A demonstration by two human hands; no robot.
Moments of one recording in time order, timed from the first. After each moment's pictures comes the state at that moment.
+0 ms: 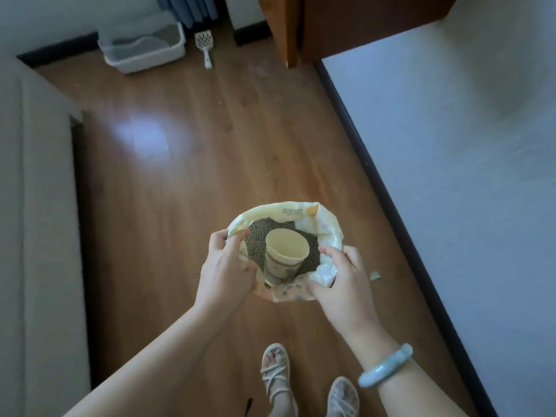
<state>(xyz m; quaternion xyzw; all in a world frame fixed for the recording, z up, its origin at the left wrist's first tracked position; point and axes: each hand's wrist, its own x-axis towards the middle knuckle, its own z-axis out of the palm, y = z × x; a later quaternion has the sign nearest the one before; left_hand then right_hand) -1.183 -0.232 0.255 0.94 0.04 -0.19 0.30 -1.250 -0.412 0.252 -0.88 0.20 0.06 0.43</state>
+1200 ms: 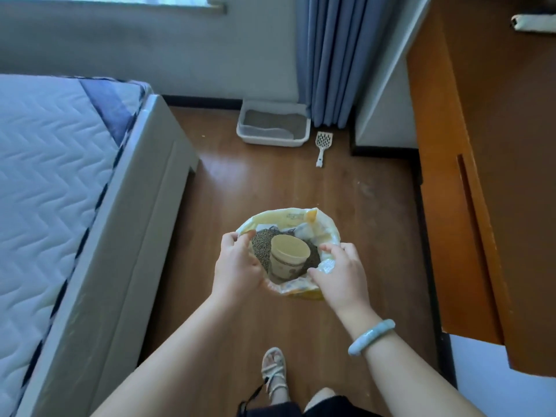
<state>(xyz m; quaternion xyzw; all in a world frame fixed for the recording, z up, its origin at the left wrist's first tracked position) -0.783 -0.017 0.398 0.89 0.22 -0.09 0.39 -0.767 -0.201 0.402 -0.92 0.06 0.14 0.36</state>
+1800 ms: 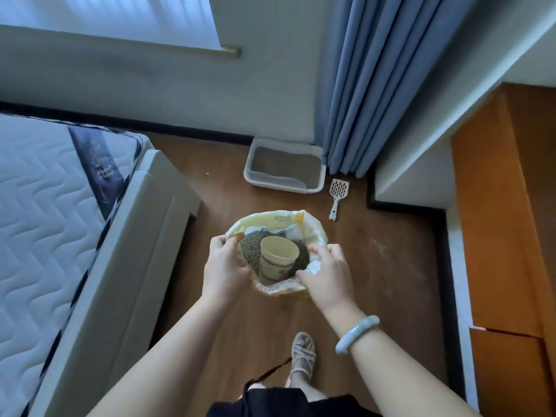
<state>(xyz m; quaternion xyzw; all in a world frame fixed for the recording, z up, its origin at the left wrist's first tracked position) -0.487 0.084 0.386 0.88 0.27 -0.07 0.38 -0.458 -0.096 0.394 -0.92 0.03 0.17 0.35</state>
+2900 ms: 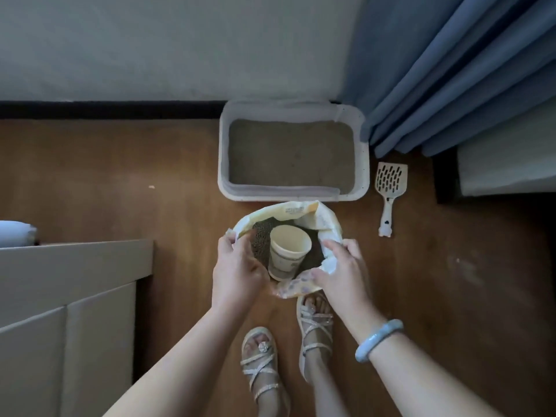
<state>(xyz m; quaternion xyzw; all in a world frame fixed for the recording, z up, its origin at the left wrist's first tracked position) -0.150 0.210 -0.001 0.88 0.22 -0.21 0.36 -0.144 0.033 0.002 -0.90 0.13 0.22 0.34</state>
